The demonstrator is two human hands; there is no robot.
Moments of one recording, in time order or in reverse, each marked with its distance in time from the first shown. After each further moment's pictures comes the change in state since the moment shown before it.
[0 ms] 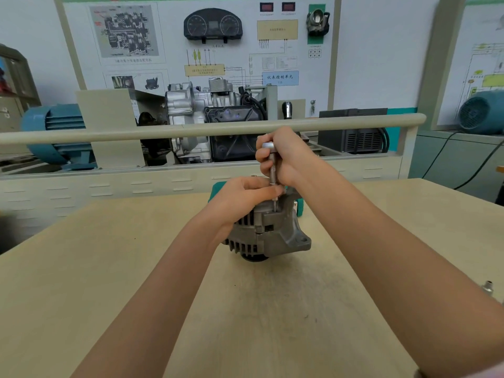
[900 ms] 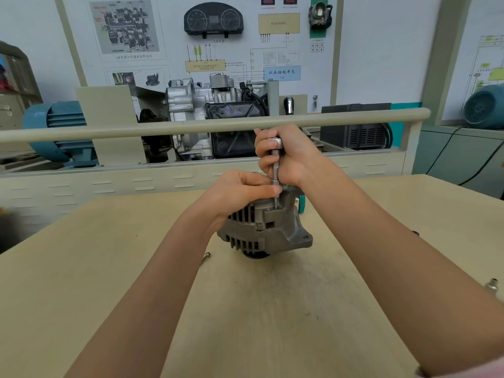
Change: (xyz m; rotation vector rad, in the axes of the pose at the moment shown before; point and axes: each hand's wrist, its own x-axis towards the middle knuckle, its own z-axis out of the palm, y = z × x) left_hand 0.004 0.002 -0.010 0.019 -0.038 0.044; right_hand 0.003 0.002 -0.012 0.256 -0.275 0.079
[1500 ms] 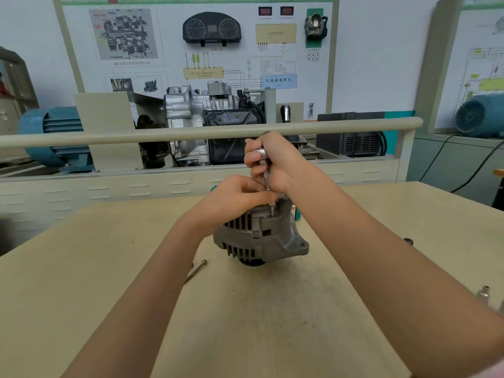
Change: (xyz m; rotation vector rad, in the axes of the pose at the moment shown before) left_hand -0.001 0.004 -0.003 0.244 -0.015 0.051; right_hand 0.003 0.006 0.016 -0.207 0.176 -0.032
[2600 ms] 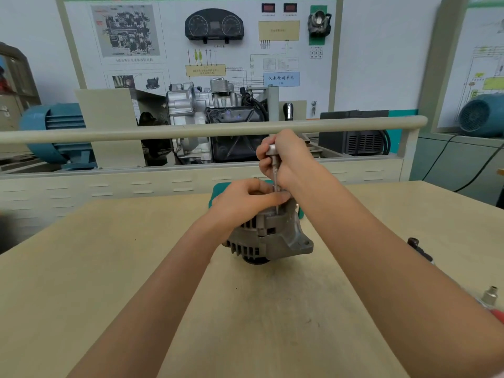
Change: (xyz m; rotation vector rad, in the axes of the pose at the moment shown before) left_hand -0.001 -0.004 0.015 -0.094 0.110 -0.097; right_hand 0.004 0.001 0.000 0.114 0.193 -0.091
